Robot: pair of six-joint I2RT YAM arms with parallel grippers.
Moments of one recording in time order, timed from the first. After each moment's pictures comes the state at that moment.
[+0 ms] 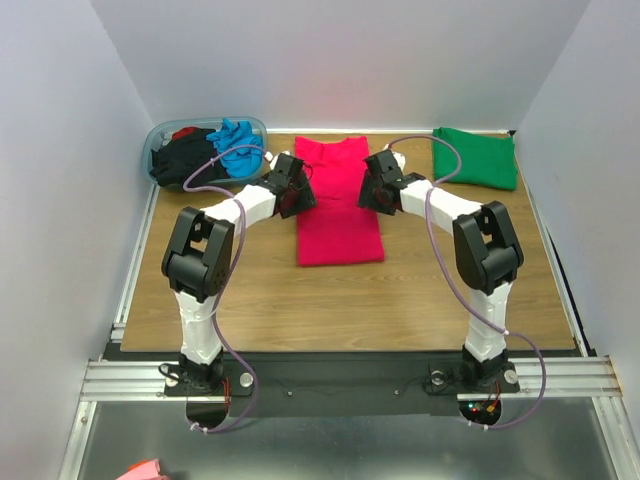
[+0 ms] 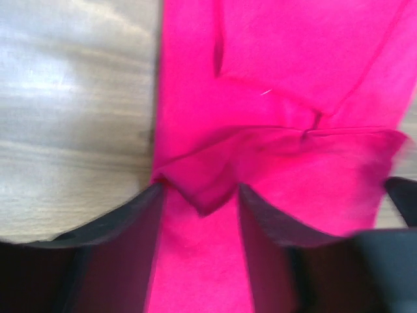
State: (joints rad) left arm -0.44 1.95 1.37 -0.28 -0.07 -0.71; right arm 0.46 2.02 1.50 -0.39 0.25 0.63
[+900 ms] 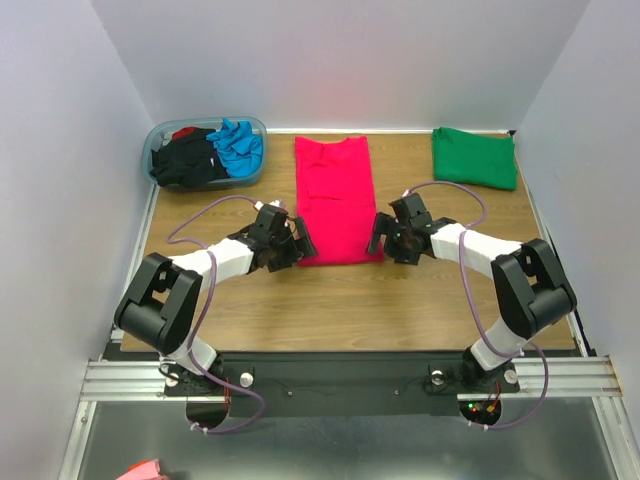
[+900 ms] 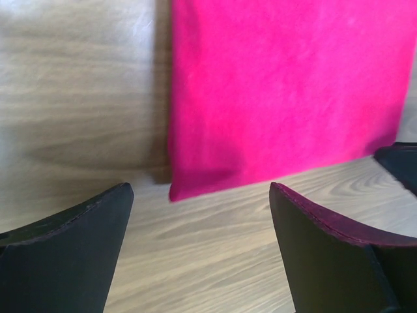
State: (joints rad) left arm -0.51 1.53 0.77 -0.11 0.09 -0.78; right arm 0.45 1.61 0.92 -0.30 0.00 0.68
